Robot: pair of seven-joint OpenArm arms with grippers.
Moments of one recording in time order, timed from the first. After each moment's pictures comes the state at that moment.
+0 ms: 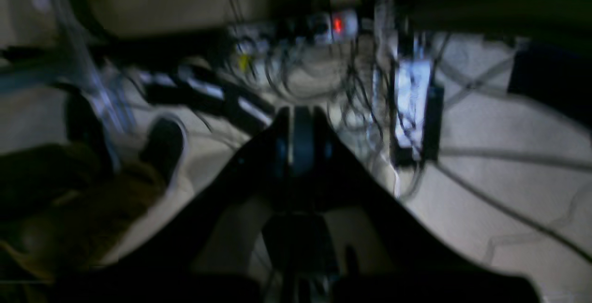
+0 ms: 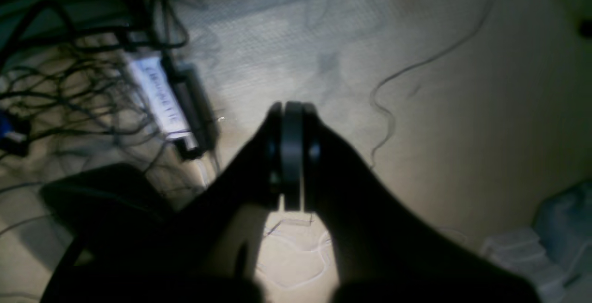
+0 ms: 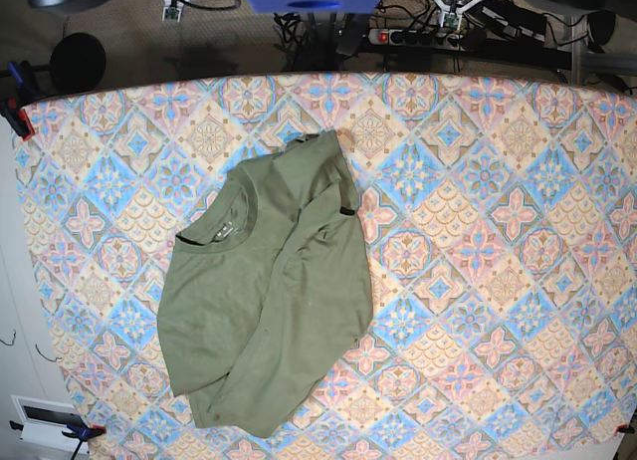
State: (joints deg) left arm 37.7 -10.3 2.3 57.3 -2.0 -1.7 0.3; right arm -31.6 4.1 16.7 43.8 -0.9 0.9 -1.1
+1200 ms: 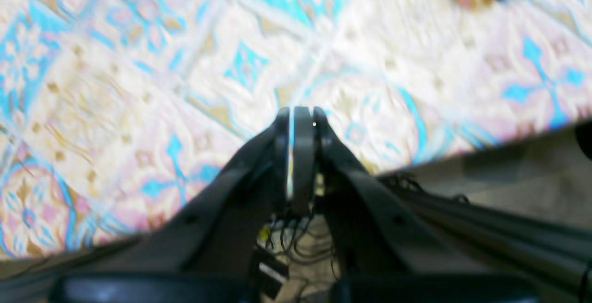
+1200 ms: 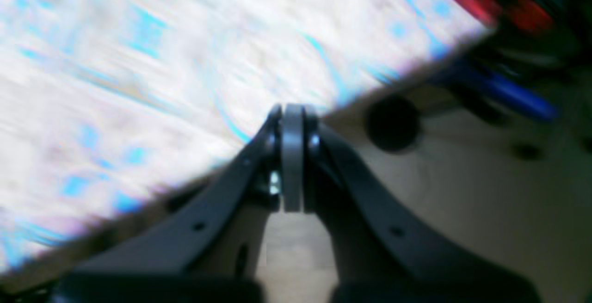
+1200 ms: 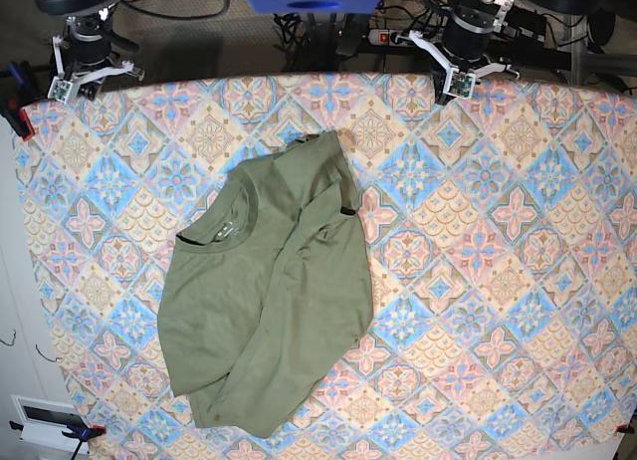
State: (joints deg) left arm 48.4 -14.2 2.1 116.1 -2.0 -1.8 18.7; right arm -43.6 5.4 30.8 111.3 19.5 1.1 -27.4
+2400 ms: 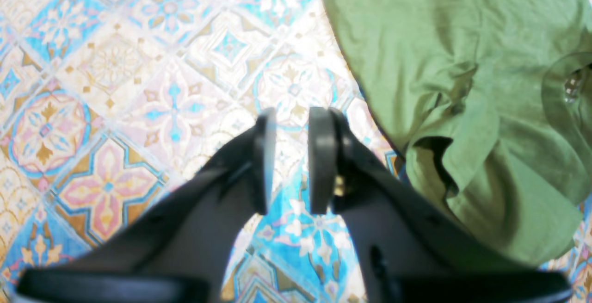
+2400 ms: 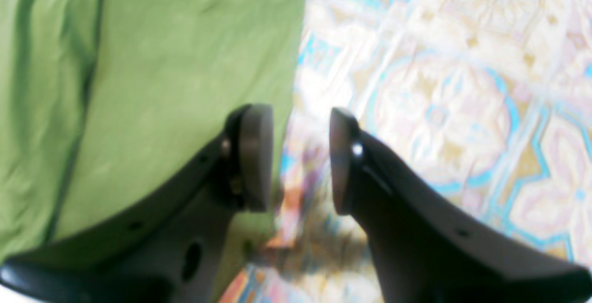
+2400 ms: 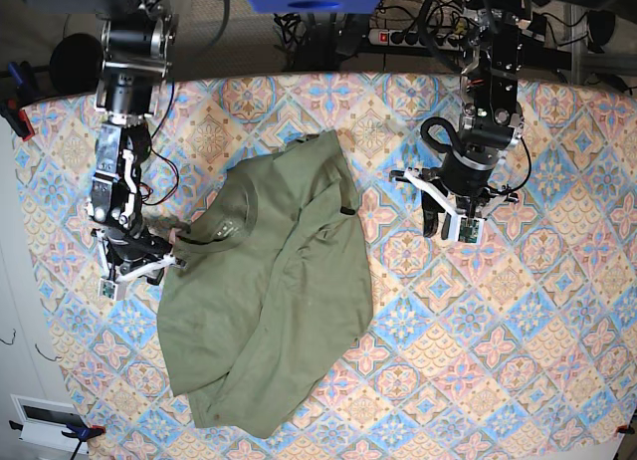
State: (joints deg) left arm 11.9 -11.7 2.2 116.1 -12.4 -1.8 45.0; right arm 12.6 12.7 9.6 73.5 19.9 0.6 -37.2
